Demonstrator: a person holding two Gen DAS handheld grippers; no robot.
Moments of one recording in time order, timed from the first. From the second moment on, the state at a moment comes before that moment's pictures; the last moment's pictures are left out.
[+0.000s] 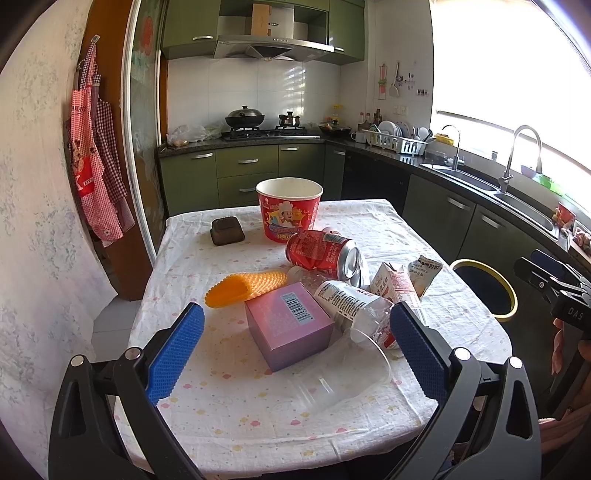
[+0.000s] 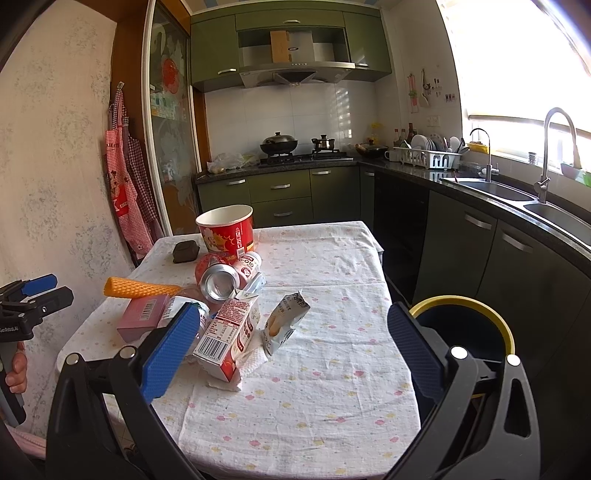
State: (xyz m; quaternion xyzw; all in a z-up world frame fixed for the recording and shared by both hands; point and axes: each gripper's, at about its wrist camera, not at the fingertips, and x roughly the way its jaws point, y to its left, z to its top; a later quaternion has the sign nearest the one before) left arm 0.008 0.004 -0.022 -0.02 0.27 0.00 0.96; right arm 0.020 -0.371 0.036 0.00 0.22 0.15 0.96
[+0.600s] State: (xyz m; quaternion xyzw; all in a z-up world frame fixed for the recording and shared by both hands) left arm 0.108 0.051 -0.016 -0.02 0.28 0.02 0.96; right arm 0.133 -0.312 0.071 -0.07 0.29 0.25 0.92
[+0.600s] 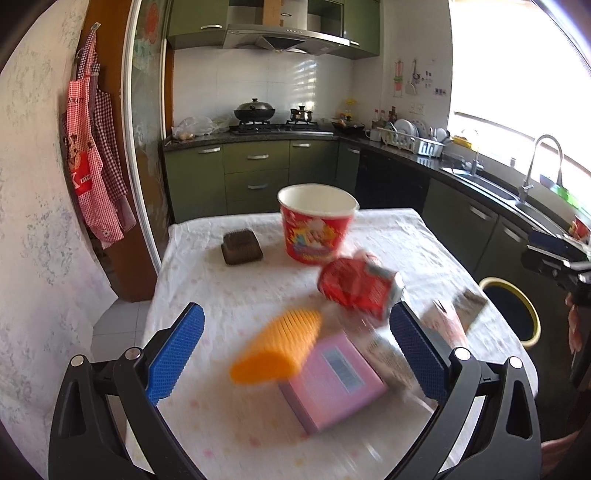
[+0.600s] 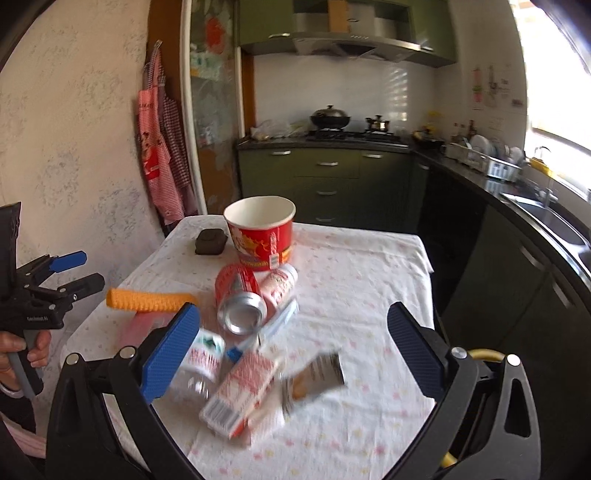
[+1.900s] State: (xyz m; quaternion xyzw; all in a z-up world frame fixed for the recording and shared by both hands) left arm 0.159 0.074 -0.026 -0.05 0.30 -0.03 0.95; right arm 0.430 -0.219 0.061 -0.01 0.54 0.22 0.81
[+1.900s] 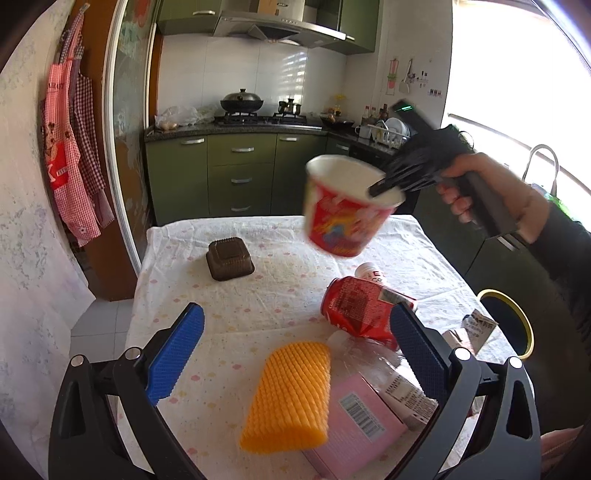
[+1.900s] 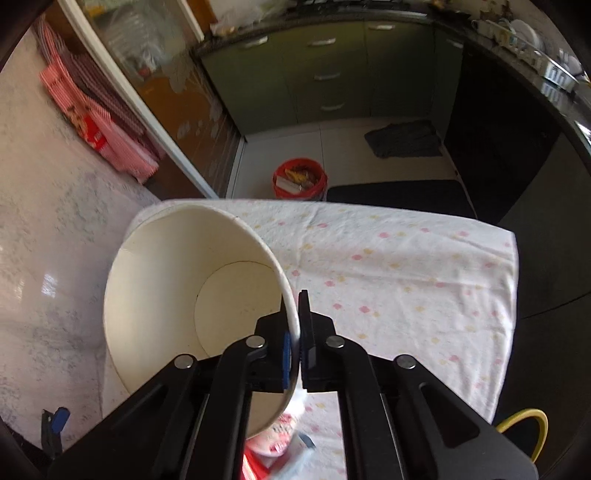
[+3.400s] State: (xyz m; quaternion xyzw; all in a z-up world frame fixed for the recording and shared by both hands) left arm 0.128 0.000 -0.026 0.03 0.34 0.00 0.94; right arm 0.248 -0.614 -0.101 0.09 0.57 0.00 0.82
